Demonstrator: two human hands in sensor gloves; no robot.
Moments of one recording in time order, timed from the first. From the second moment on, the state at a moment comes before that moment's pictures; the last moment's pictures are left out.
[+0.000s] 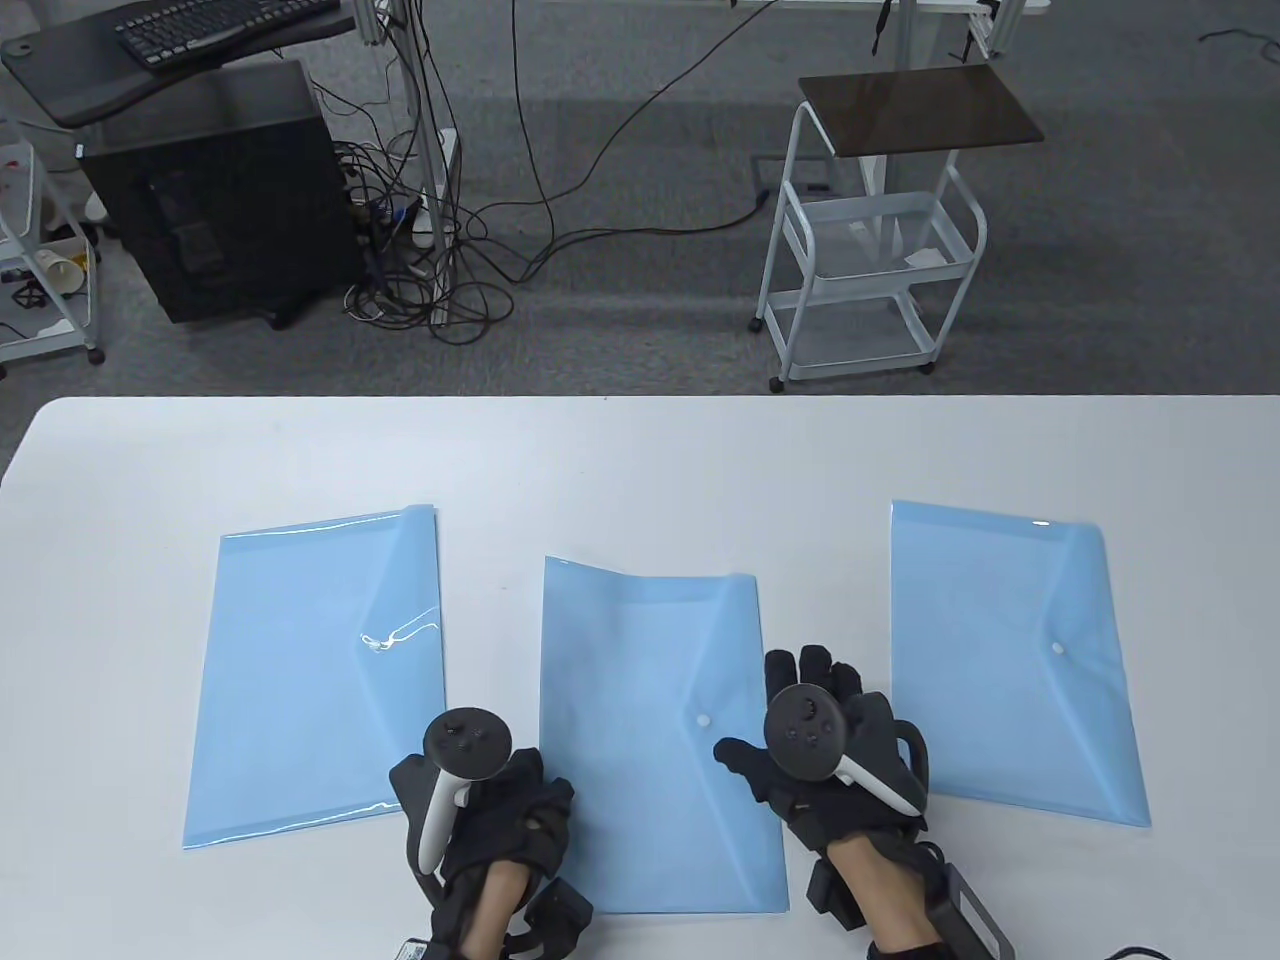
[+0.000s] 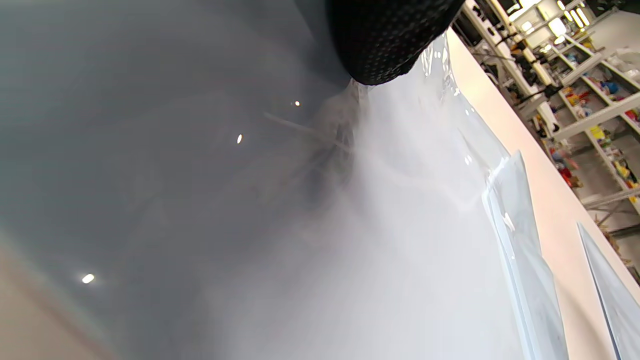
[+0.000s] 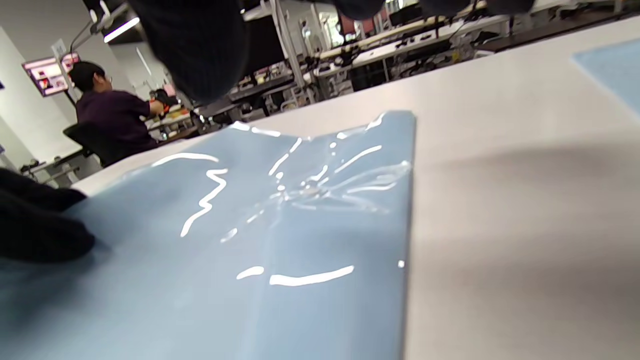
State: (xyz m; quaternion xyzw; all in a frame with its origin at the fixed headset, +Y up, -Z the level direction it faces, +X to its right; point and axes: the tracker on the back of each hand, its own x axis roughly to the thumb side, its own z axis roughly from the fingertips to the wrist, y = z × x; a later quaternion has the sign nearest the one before) left_hand -0.158 -0.776 -0.244 -0.23 0.16 0.40 0.87; right_hand 0.125 -0.727 -0.279 0.13 0.11 0.98 0.13
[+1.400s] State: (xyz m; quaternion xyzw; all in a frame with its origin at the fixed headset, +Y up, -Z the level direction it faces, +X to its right) left_hand -0.153 -0.775 -0.245 -0.23 0.16 0.37 0.89; right_hand 0.023 -0.787 -0.316 0.15 0.11 0.97 -0.16
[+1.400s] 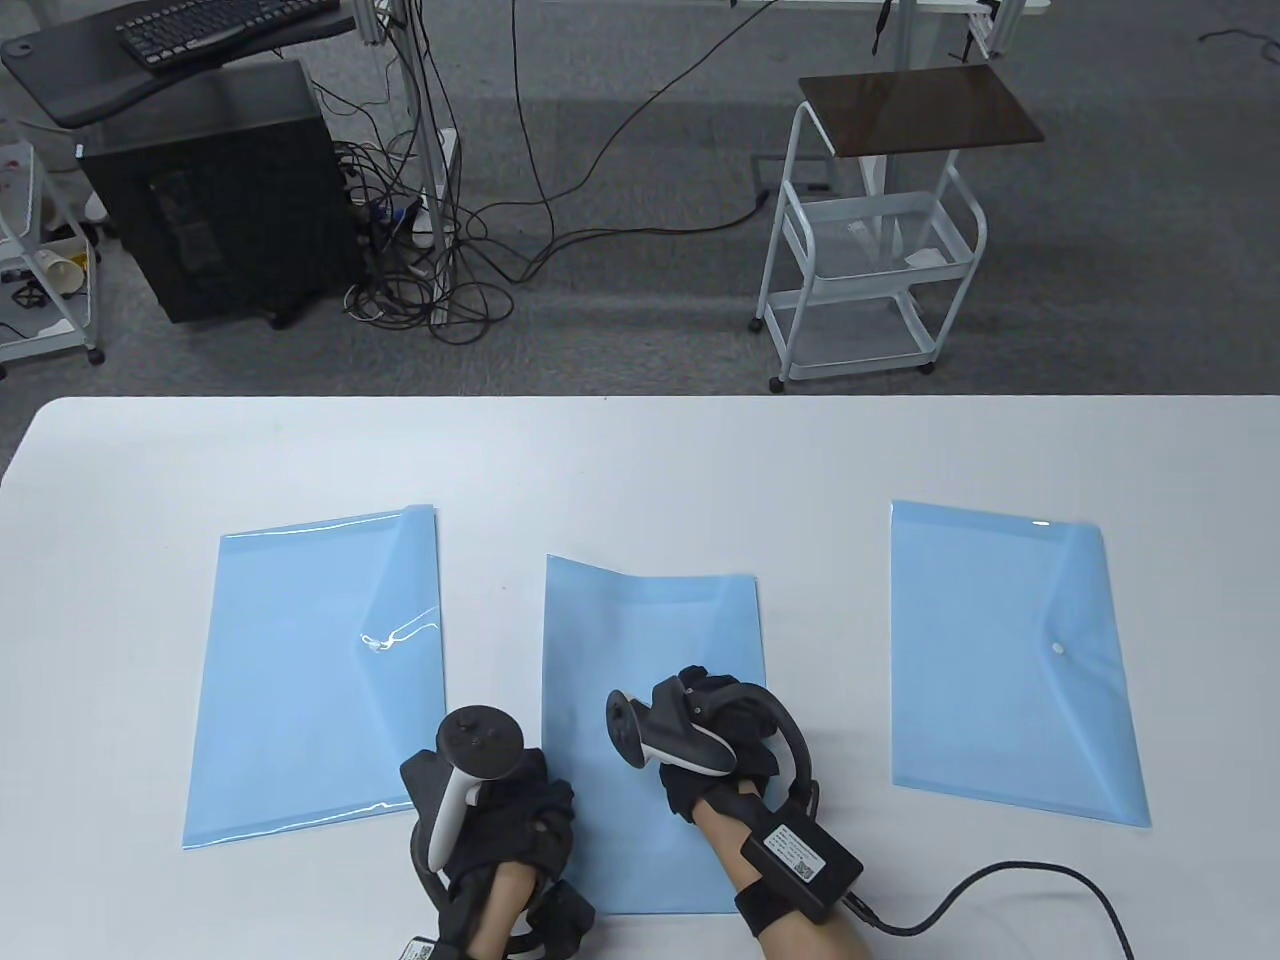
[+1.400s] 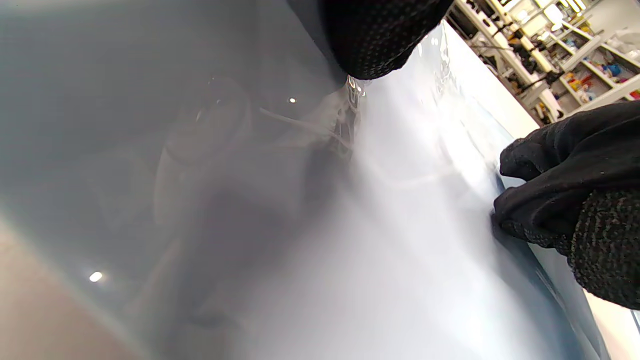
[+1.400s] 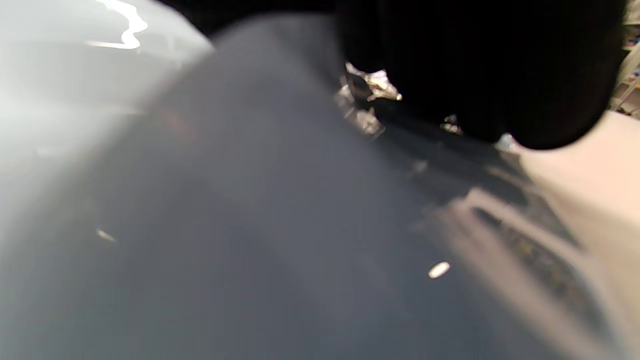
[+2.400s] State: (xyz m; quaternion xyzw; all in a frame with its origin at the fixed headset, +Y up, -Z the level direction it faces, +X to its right) left_hand -0.154 -0.775 -0.245 -0.24 0.16 0.37 0.89; right_hand 0.046 -0.735 -0.302 0.20 0.05 0.96 -0.21
